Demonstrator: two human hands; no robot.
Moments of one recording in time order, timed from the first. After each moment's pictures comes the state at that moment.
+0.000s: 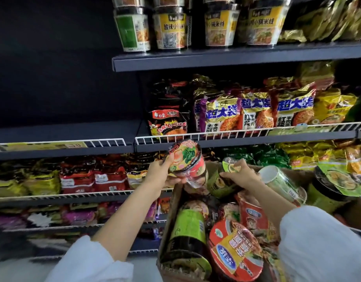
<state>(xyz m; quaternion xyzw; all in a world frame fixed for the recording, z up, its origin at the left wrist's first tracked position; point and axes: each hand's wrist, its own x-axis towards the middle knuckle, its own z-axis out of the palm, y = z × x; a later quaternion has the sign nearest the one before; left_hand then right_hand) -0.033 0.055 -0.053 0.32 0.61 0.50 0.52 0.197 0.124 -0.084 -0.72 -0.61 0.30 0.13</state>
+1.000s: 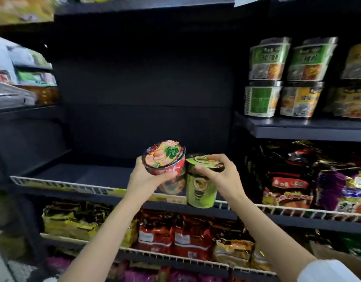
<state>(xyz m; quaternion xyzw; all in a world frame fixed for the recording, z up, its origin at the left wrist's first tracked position) -0.401 0.015 0.069 0.43 0.67 0.57 0.19 -0.222 0.110 0.056 -0.39 -0.70 0.36 0.48</state>
